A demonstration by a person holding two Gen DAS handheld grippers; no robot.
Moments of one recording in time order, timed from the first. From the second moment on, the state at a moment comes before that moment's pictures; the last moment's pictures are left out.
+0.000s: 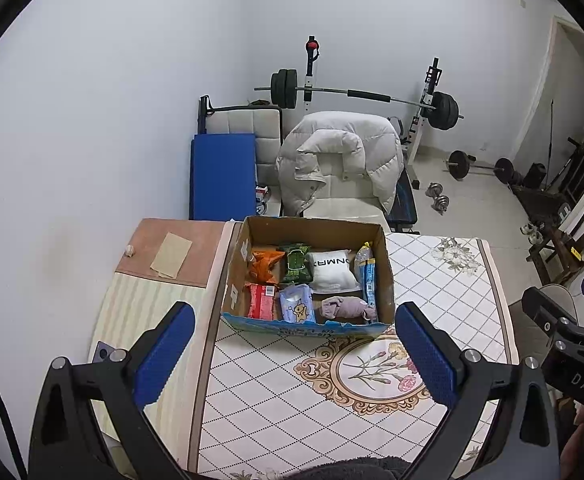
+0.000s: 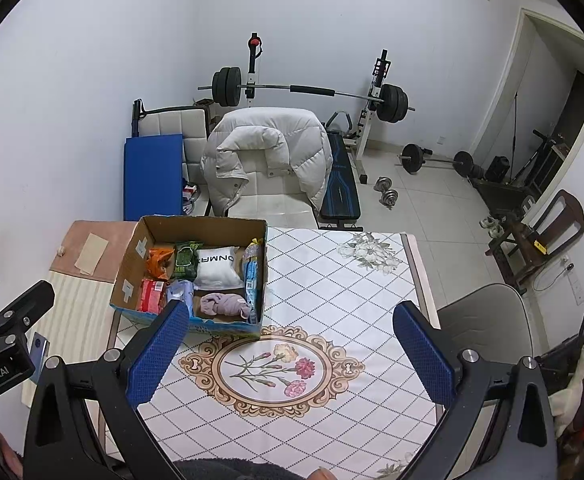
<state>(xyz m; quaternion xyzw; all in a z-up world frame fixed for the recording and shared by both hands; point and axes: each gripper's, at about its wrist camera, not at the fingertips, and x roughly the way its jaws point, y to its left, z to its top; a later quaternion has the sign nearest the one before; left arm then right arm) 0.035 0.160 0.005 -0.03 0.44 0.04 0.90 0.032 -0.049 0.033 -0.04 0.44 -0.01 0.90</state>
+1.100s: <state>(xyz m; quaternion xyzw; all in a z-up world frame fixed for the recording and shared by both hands) 0.033 0.160 0.001 -0.03 0.44 0.04 0.90 0.029 -0.047 0.025 -0.05 0.44 -0.01 0.90</state>
